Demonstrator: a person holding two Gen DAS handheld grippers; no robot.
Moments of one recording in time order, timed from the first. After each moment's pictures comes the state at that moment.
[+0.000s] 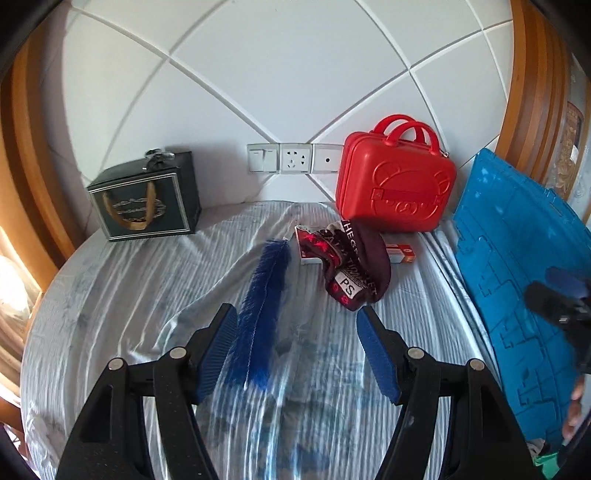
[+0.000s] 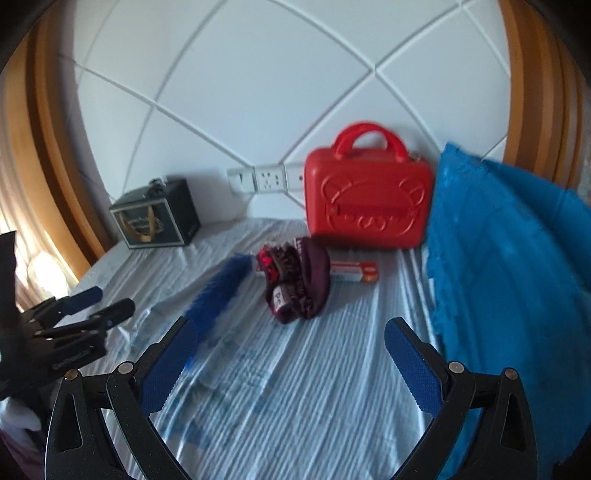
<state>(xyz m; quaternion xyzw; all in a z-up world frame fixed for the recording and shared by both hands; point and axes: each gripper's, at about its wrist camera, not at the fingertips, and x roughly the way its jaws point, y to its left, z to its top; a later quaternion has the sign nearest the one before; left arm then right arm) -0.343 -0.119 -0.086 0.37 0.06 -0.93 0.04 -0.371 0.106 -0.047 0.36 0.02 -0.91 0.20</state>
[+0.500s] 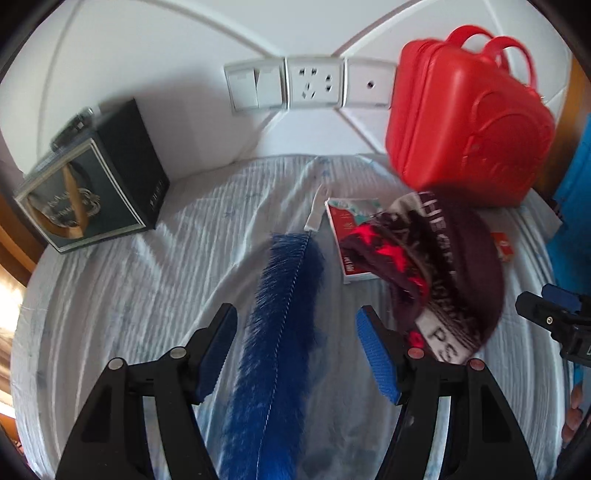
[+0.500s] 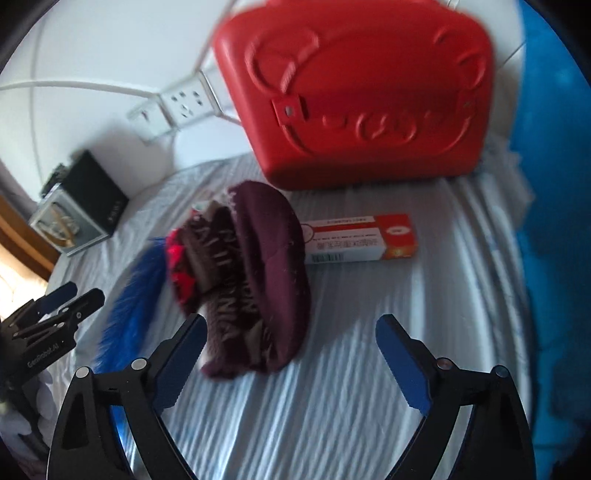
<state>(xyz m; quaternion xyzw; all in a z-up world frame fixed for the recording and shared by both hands) -0.556 -0.153 -0.224 0.47 0.03 -0.88 0.07 -0.597 0.077 -0.223 0.50 -0.04 -0.85 0.17</state>
